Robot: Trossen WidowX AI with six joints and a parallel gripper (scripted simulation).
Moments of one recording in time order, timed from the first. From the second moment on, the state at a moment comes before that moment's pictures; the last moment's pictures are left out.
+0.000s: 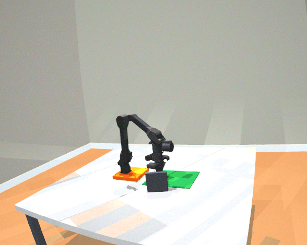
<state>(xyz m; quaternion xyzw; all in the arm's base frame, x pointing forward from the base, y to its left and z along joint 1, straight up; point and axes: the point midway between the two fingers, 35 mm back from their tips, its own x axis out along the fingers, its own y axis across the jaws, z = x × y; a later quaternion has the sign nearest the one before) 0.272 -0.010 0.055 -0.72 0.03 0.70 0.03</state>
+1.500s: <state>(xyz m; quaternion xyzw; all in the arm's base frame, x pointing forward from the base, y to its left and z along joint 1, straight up) 0.273 -0.011 0.040 -0.72 0.03 0.70 0.03</state>
